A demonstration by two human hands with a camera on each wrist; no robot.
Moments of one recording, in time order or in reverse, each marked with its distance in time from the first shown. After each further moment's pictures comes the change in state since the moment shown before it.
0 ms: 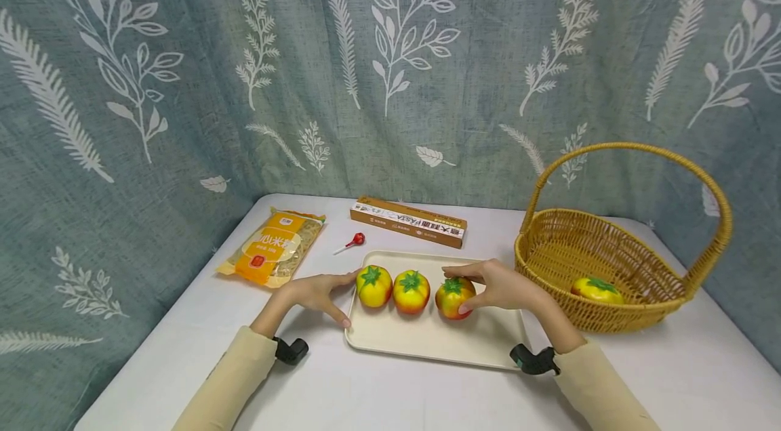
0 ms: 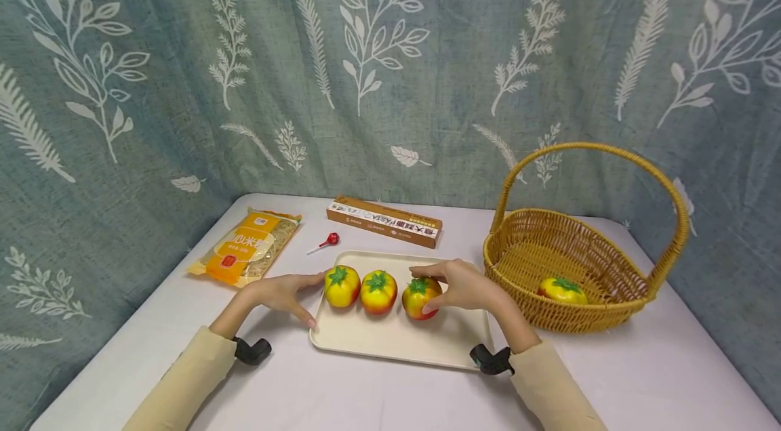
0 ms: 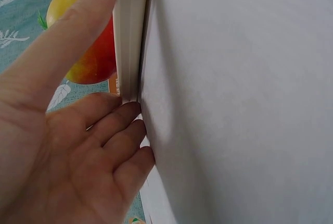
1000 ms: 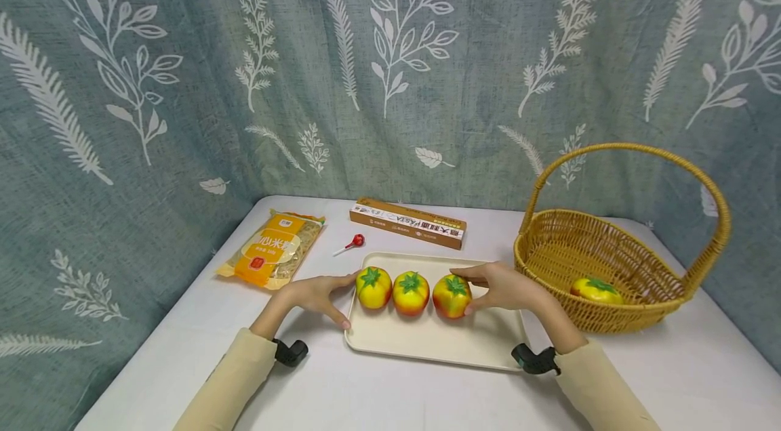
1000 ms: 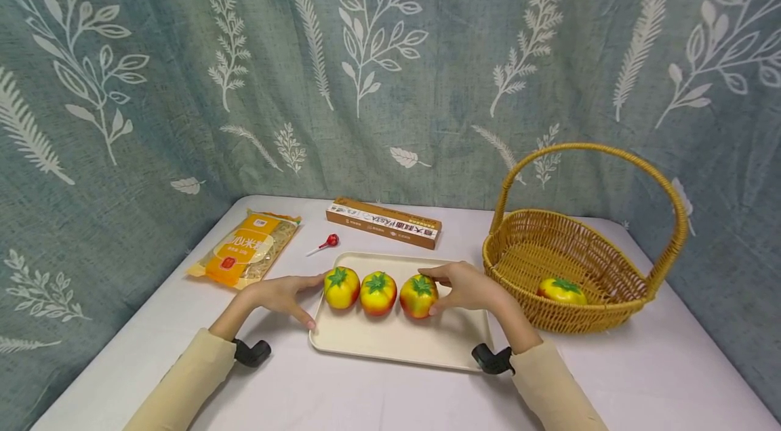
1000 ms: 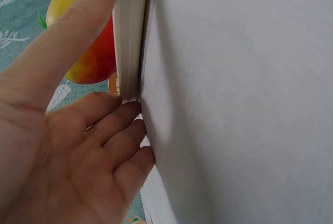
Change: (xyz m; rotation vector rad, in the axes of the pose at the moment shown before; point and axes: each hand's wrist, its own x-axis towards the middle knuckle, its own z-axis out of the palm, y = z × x) left_hand 0.001 -0.002 0.003 0.006 0.011 0.004; right_hand -0.004 0.005 -0.004 -0.121 -0.010 0.087
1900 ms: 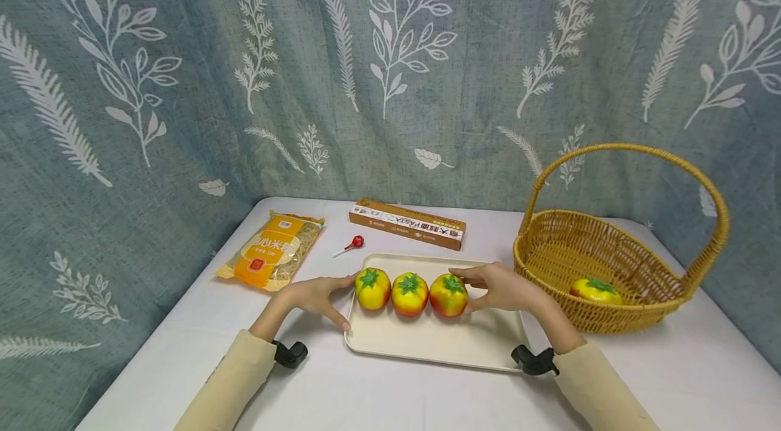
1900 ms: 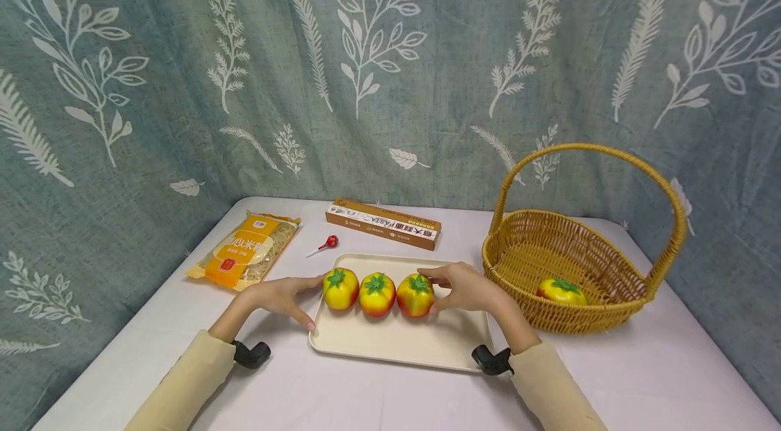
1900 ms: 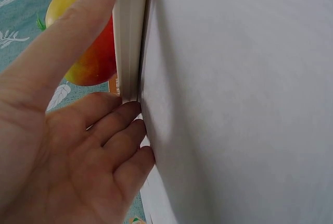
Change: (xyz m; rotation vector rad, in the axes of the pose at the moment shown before) left_hand -0.001 0.003 -0.002 -0.035 0.001 0.019; right_hand 0.002 0.005 0.003 0.126 -0.009 -0.026
